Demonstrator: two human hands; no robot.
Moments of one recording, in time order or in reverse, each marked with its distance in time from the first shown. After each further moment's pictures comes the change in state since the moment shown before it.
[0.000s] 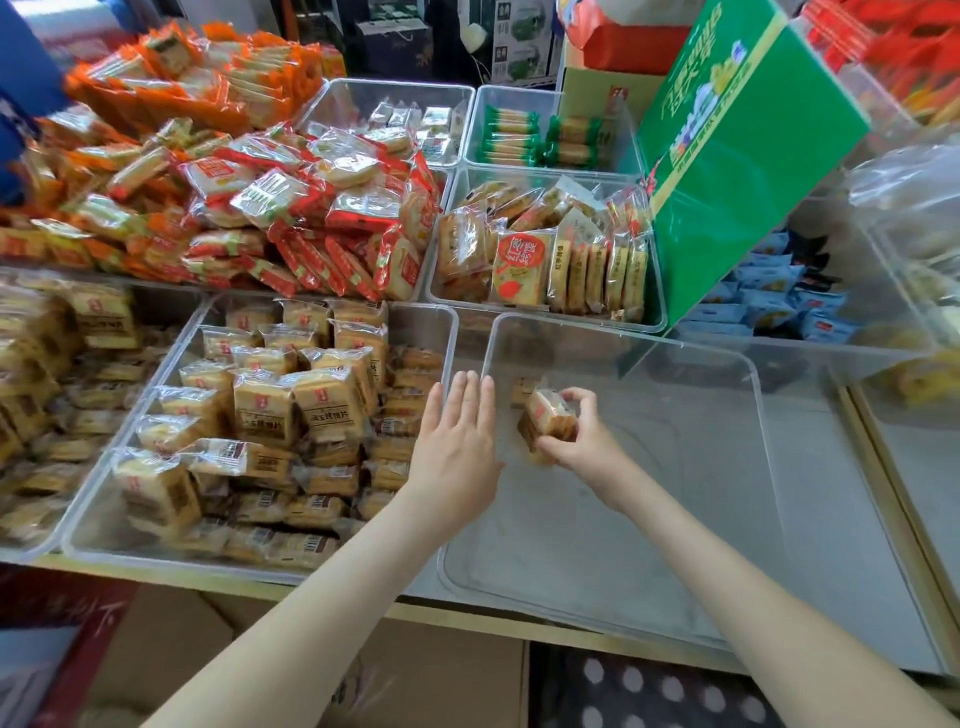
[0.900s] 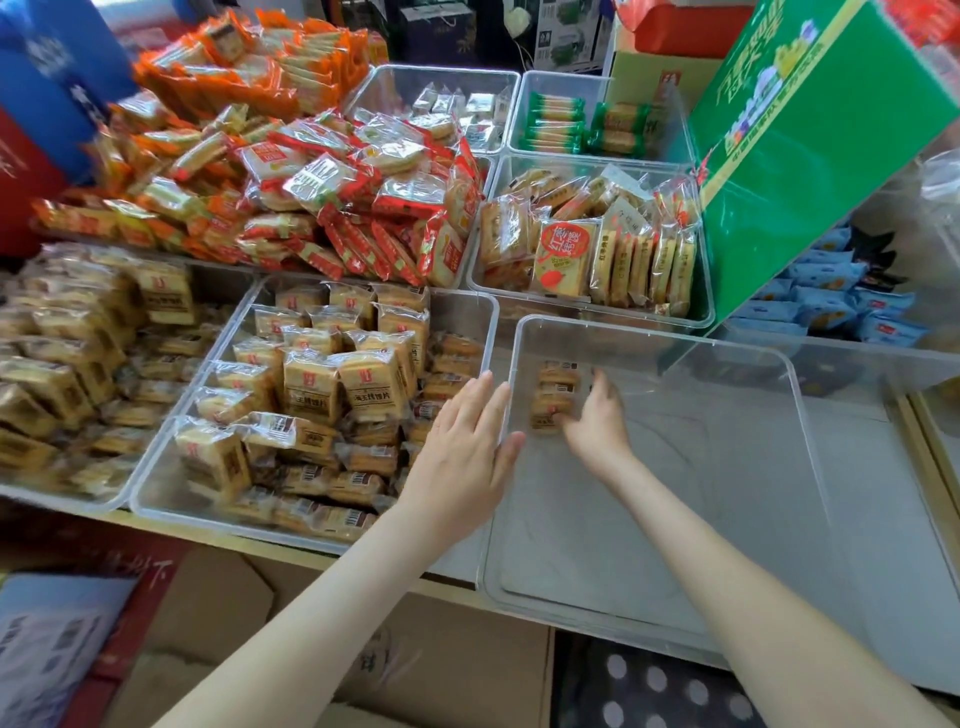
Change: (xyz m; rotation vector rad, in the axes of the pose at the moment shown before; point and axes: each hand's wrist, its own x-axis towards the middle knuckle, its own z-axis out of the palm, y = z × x) left_hand -0.038 -0.024 0.002 -0.458 0.172 0.040; right_hand 0.036 0.004 0.033 -0.412 0.263 -0.012
